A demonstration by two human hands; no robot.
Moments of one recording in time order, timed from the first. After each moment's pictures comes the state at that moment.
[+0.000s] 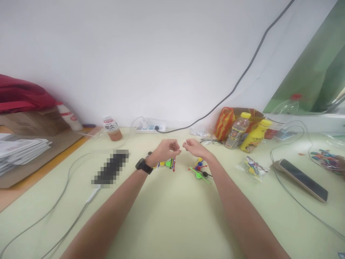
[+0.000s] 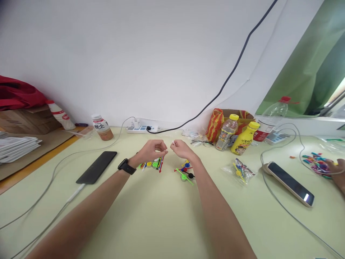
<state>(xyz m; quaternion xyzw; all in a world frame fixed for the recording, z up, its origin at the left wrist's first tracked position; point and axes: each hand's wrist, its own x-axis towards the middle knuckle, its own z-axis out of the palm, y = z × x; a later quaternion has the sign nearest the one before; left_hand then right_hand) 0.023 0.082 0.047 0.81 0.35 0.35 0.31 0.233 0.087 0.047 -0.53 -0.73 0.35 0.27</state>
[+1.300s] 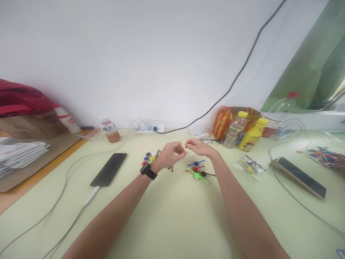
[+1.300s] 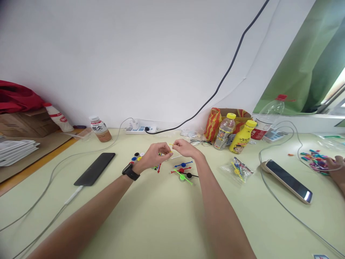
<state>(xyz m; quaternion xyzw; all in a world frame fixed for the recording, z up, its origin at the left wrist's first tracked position) 0.051 0.059 0.048 0.82 0.33 0.37 0.30 0.259 0.086 0.058 -0.50 -0.79 0.29 0.23</state>
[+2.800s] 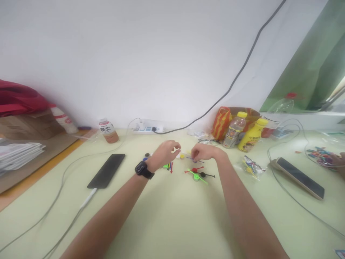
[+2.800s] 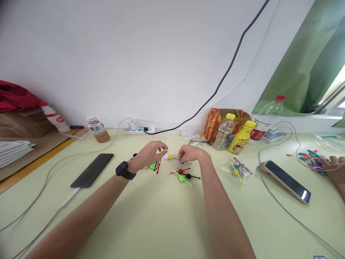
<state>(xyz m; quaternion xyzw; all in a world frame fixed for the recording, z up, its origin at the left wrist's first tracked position) 0.037 0.068 0.063 0.88 0.39 0.25 0.10 0.283 0.076 0.077 -0.52 -0.79 0.32 0.02</state>
